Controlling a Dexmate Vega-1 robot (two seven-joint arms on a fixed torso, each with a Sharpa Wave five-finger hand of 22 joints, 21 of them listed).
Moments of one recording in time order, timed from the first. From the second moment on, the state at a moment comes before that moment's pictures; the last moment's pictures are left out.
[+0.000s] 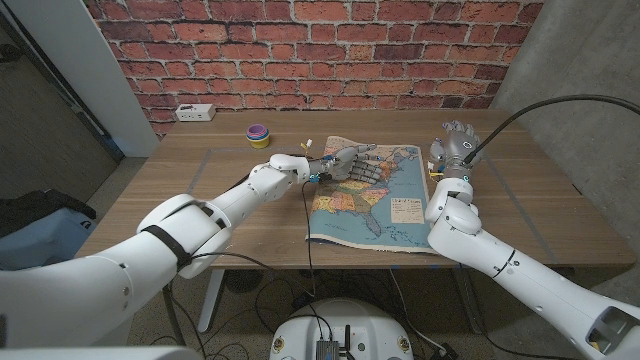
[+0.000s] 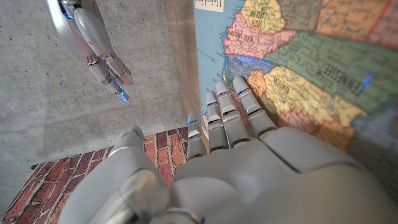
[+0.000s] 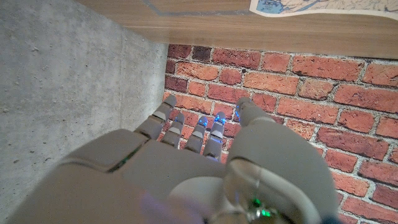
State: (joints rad) left arm 0.31 0.17 0.75 -0.70 -0.44 -0.05 -0.67; left_hand 0.30 -0.02 0.33 0.01 0.19 0.31 -0.03 0.19 0.18 0.49 0.12 0.20 0.25 0.58 0.07 0.19 0.19 0.28 0.21 0.58 0.18; right arm -0.87 -0.66 -0.68 -1.97 -0.55 -1.11 -0.50; right_hand 0.66 0.18 0.39 -0.03 0.18 0.27 -0.15 0.22 0.19 0.14 -0.13 0.22 0.18 0.04 -0.03 0.24 0.20 0.22 -0.01 0.21 0.17
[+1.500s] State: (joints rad) left arm 0.28 0.13 0.77 -0.61 -0.38 -0.23 -0.66; left_hand 0.36 0.04 0.39 -0.05 0.18 0.66 0.12 0.26 0.19 0.68 0.09 0.28 0.26 0.62 0.05 0.22 0.19 0.29 0.21 0.53 0.18; right arm -0.67 -0.72 -0.81 -1.85 -0.22 -0.95 -0.16; right_hand 0.59 0.17 0.36 0.00 0.17 0.25 -0.14 0.19 0.19 0.11 -0.11 0.20 0.18 0.04 -0.03 0.22 0.19 0.21 0.01 0.20 0.17
